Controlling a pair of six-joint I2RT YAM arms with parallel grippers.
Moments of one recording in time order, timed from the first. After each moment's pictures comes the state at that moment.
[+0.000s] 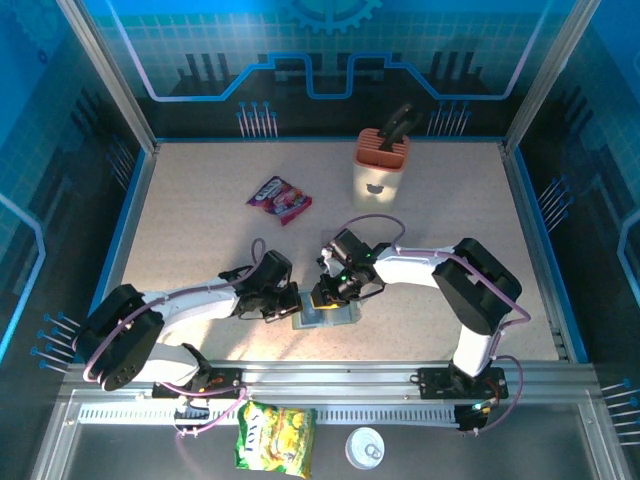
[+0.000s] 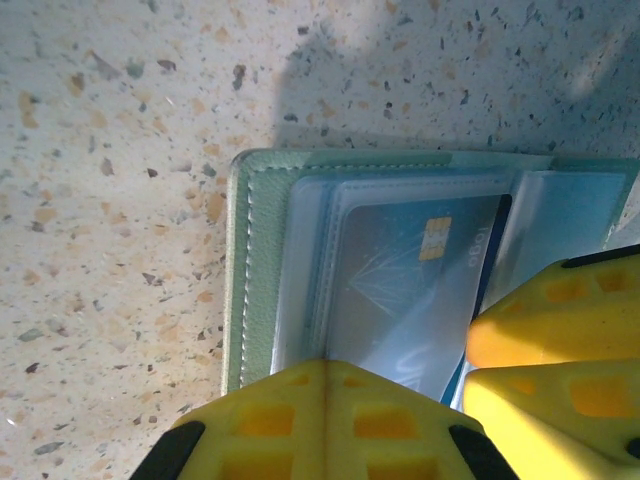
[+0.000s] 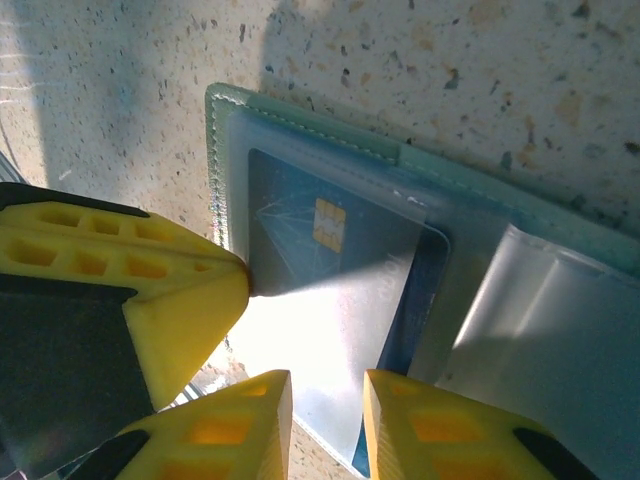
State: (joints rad) left arm -0.68 1.37 0.56 -0.28 0.26 -1.05; right arm 0.77 1.79 0.95 -0.32 -0.61 0.65
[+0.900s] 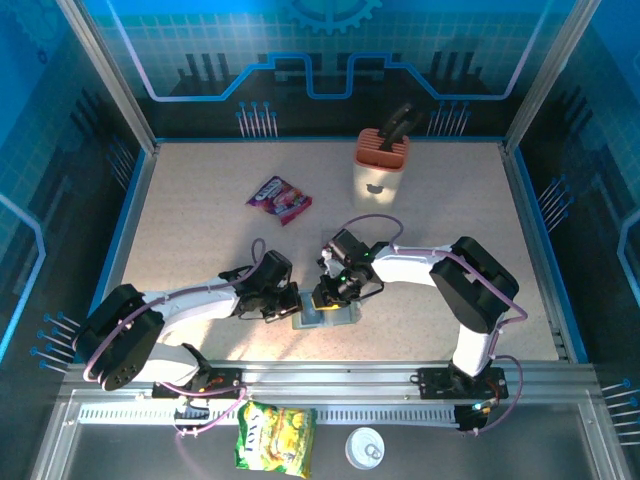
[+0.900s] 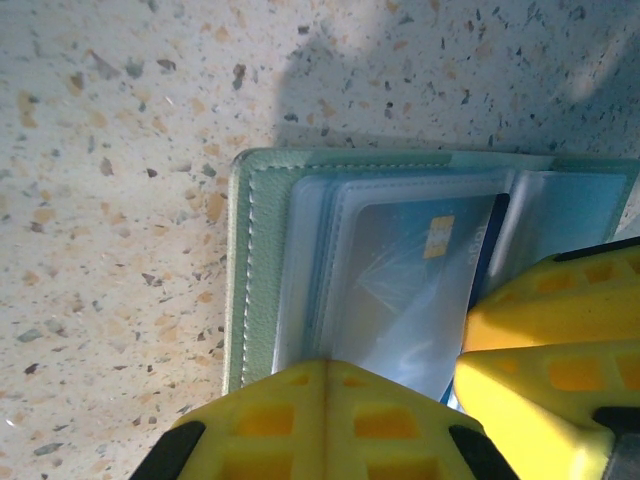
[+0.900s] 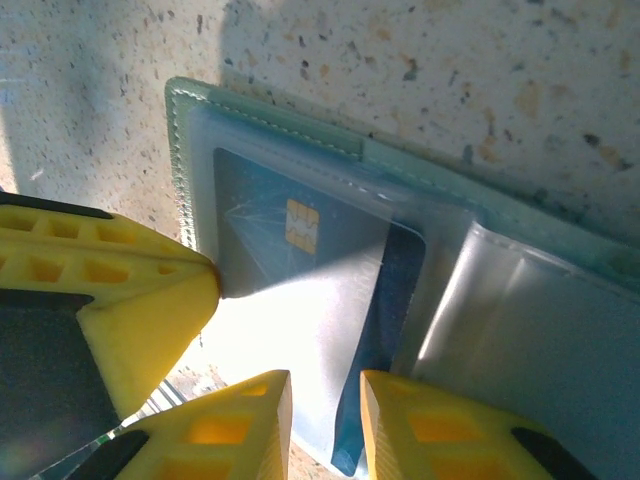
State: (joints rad) left arm -0.68 1.37 0.56 -0.28 0.26 -1.06; right arm 0.77 1.81 0.97 -0.37 -0.58 0.63
